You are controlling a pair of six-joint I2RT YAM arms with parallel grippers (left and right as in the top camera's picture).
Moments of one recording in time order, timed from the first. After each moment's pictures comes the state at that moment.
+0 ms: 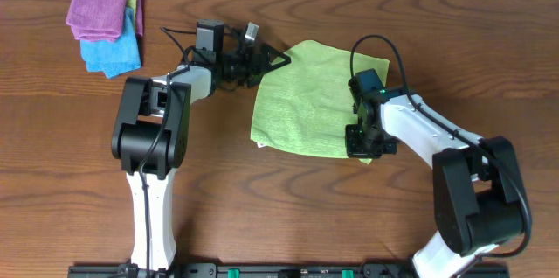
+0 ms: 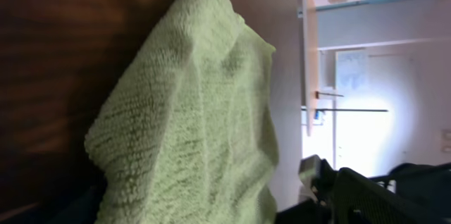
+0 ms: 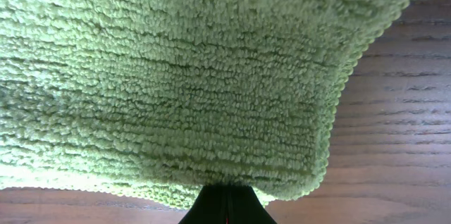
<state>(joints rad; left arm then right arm) -0.18 2.32 1.39 0.18 1.10 -0.69 0.29 1.83 1.05 -0.85 0.00 0.32</state>
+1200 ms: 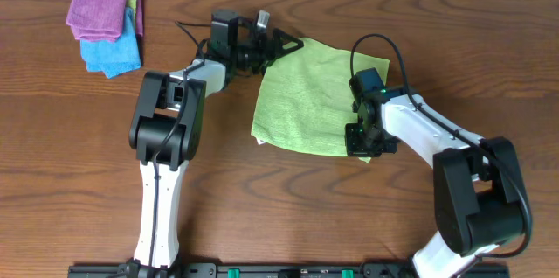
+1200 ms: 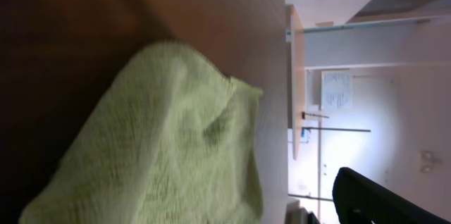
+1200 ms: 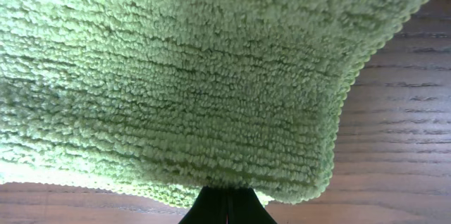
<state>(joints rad) -0.23 2.45 1.56 0.33 1.02 -0.91 0.29 1.83 1.05 -0.84 -0.02 0.31</state>
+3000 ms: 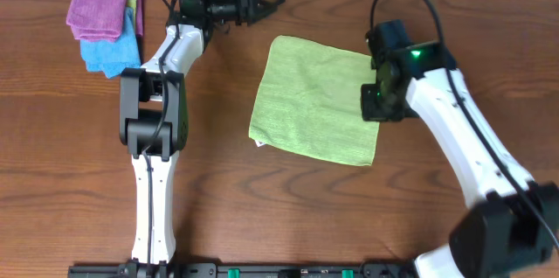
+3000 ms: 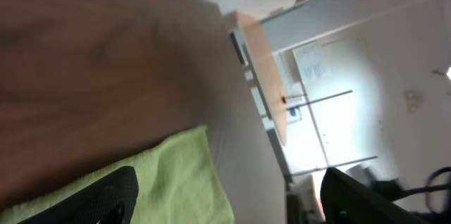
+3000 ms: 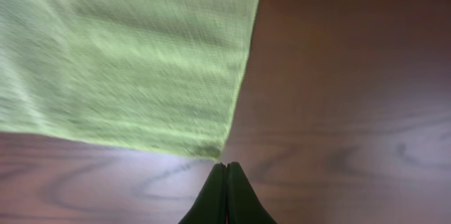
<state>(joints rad) -0.12 2.52 1.96 0.17 1.26 -0.78 0.27 1.67 1.46 -1.22 0.11 0.30</state>
